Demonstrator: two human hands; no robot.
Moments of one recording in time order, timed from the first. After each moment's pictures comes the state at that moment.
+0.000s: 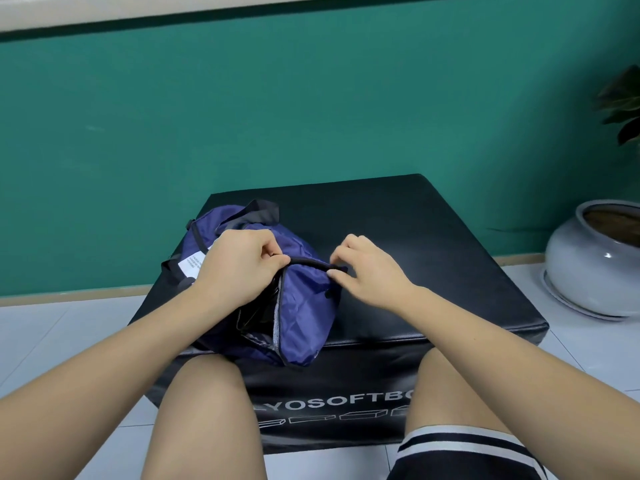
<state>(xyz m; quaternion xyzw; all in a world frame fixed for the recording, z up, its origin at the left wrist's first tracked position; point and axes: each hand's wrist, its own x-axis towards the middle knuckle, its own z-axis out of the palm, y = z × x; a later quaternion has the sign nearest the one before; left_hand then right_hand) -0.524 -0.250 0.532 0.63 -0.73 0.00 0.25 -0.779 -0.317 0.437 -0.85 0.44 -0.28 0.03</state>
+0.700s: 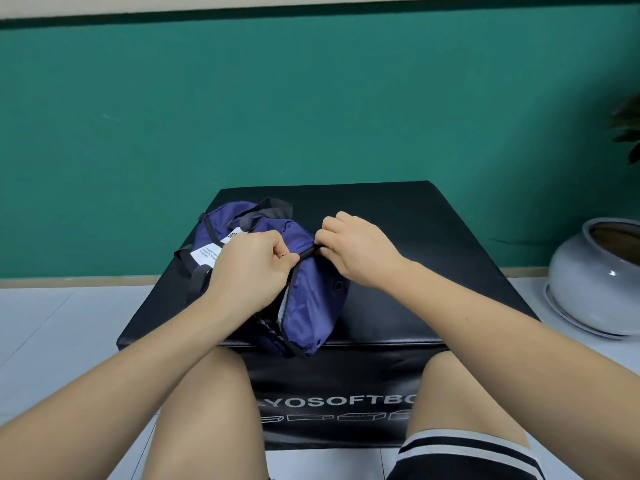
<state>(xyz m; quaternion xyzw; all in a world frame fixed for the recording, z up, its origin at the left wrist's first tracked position) -0.530 -0.226 0.532 0.66 -0.69 -0.02 0.29 -0.741 -0.326 0.490 -0.89 0.32 -0.26 -0.19</state>
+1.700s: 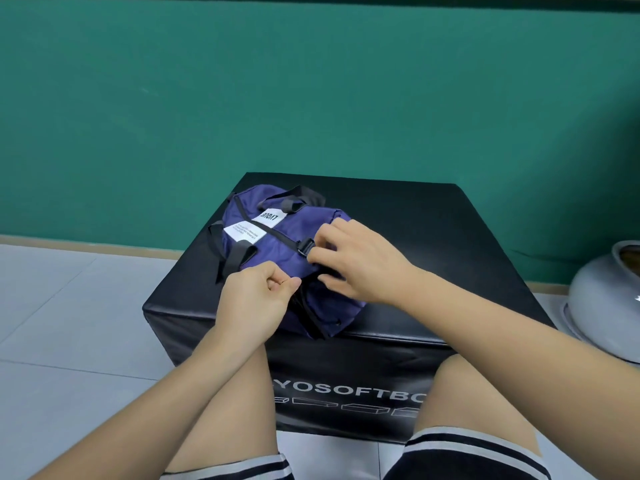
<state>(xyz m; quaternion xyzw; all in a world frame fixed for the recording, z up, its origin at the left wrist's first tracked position) -0.502 -0.179 0.465 0.71 -0.56 -0.15 0.41 -0.707 -0.282 0.500 -0.94 0.20 -0.19 -0.19</state>
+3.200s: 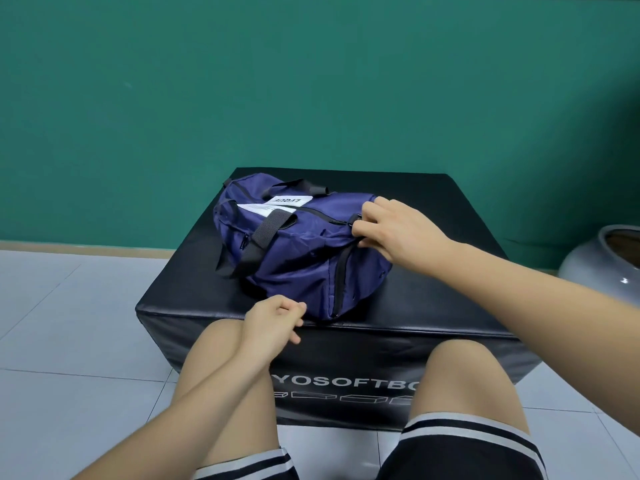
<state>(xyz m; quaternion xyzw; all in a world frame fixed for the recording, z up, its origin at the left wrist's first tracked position) -0.518 -0.194 0.388 0.71 -0.46 -0.38 0.38 -0.772 -0.315 0.512 -0.92 0.27 -0.16 -0.24</state>
